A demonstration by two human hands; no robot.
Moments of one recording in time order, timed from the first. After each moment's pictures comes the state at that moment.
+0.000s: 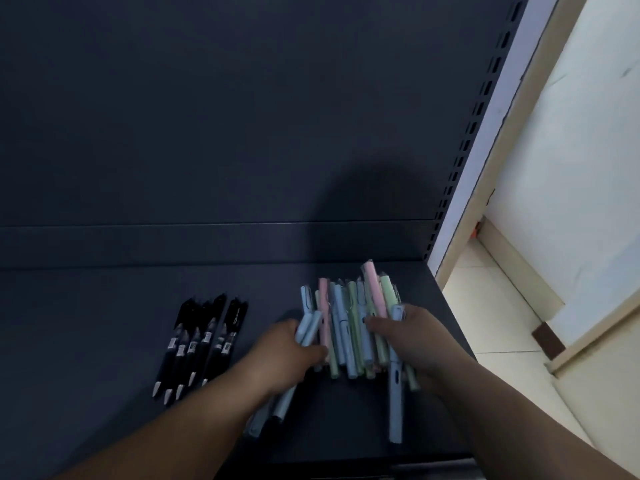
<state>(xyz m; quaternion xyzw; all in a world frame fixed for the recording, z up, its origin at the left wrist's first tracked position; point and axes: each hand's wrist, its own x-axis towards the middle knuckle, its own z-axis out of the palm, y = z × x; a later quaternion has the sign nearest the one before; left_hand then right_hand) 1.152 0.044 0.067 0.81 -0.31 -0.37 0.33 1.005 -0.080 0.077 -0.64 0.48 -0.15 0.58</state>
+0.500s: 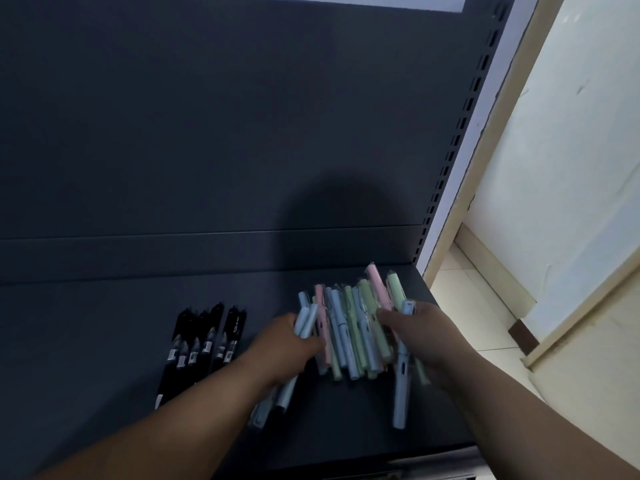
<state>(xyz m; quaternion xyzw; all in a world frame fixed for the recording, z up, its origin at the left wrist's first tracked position) 1.165 0.040 0.075 0.80 -0.34 -0.36 0.34 0.999 -0.073 0.097 -0.65 0.53 -0.19 0.51</state>
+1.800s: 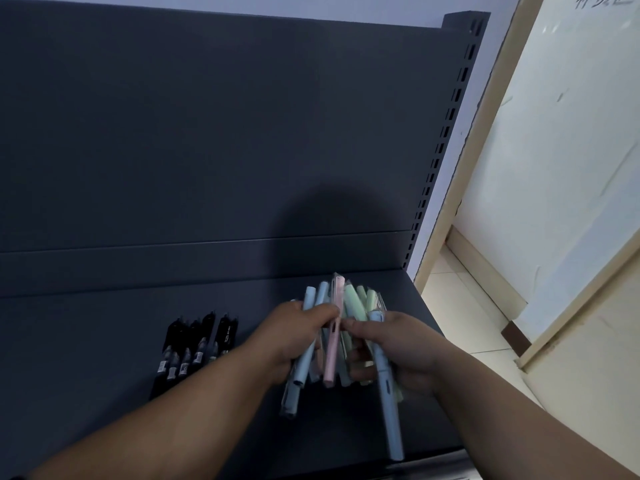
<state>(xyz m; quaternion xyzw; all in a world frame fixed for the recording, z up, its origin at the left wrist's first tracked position) 1.150 0.018 0.106 0.70 -0.27 -0.46 0.47 1.008 -0.054 0.119 -0.52 0.41 -0.10 0.74</state>
